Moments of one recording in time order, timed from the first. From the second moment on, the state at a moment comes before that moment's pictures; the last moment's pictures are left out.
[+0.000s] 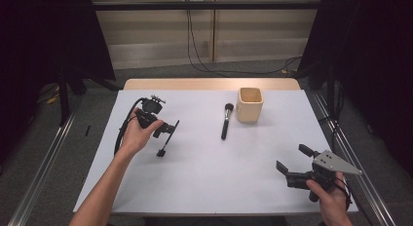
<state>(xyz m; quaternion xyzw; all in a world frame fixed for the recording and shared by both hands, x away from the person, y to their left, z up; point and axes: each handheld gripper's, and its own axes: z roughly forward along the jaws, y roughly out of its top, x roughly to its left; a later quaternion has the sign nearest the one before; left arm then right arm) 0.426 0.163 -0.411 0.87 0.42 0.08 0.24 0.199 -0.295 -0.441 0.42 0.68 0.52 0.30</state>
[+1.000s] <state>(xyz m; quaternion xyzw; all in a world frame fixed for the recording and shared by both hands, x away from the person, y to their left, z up) 0.435 0.141 -0.441 0.90 0.42 0.03 0.11 0.200 -0.295 -0.441 0.43 0.68 0.52 0.29</state>
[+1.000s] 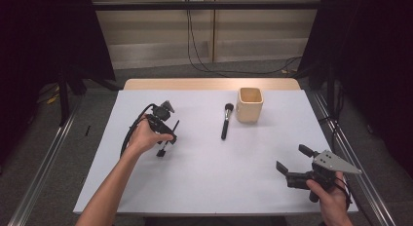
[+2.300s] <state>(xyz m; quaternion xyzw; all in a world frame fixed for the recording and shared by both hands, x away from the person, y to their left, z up) 0.435 0.134 -0.447 0.90 0.43 -0.01 0.04 0.200 -0.295 -0.443 0.43 0.69 0.51 0.29</state>
